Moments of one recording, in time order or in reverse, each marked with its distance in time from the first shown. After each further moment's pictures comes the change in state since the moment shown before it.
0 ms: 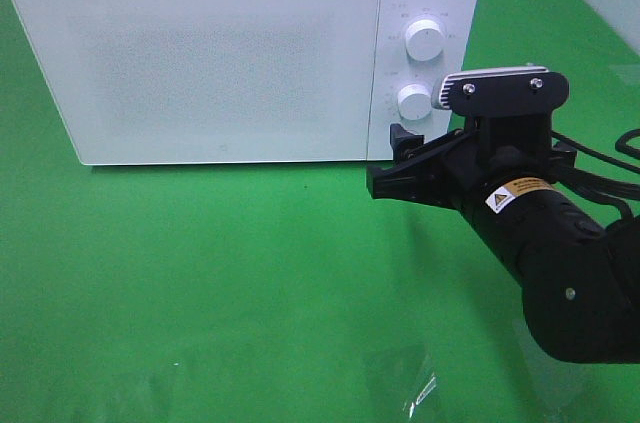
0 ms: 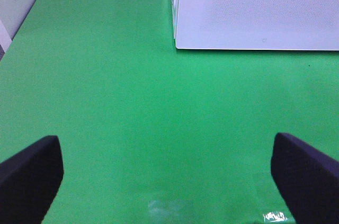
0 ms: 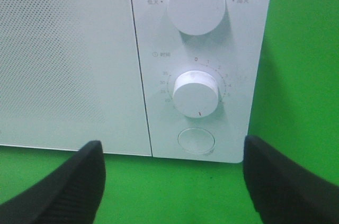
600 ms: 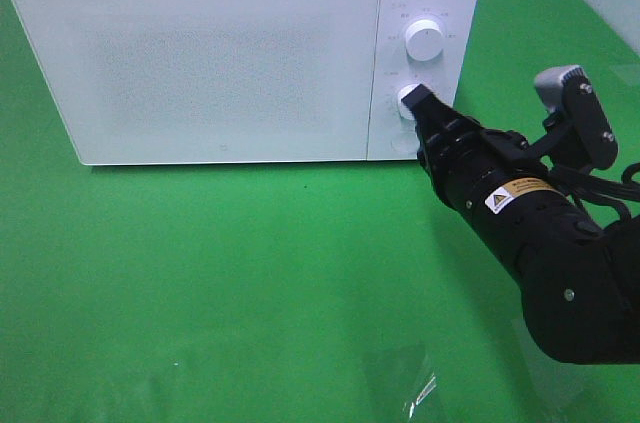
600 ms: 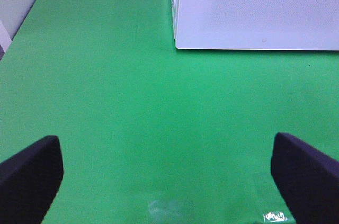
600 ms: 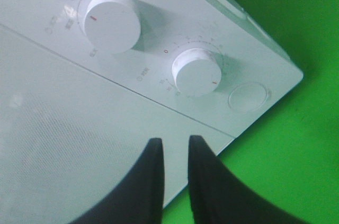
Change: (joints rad) left arm 0.000 0.000 0.000 0.000 0.000 0.000; right arm 0.000 0.002 0.000 -0.010 -0.009 0.990
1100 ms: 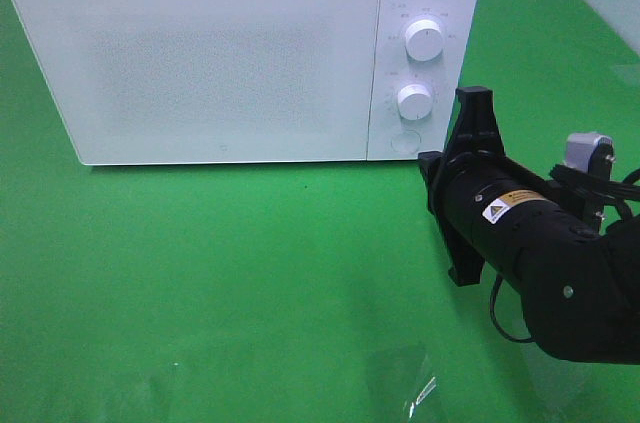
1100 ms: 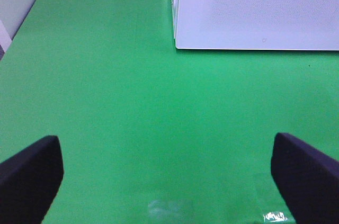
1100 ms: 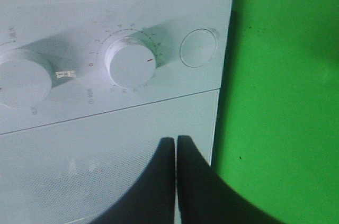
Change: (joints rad) left arm 0.000 0.000 0.000 0.000 0.000 0.000; right arm 0.000 0.000 -0.002 0.046 0.130 0.555
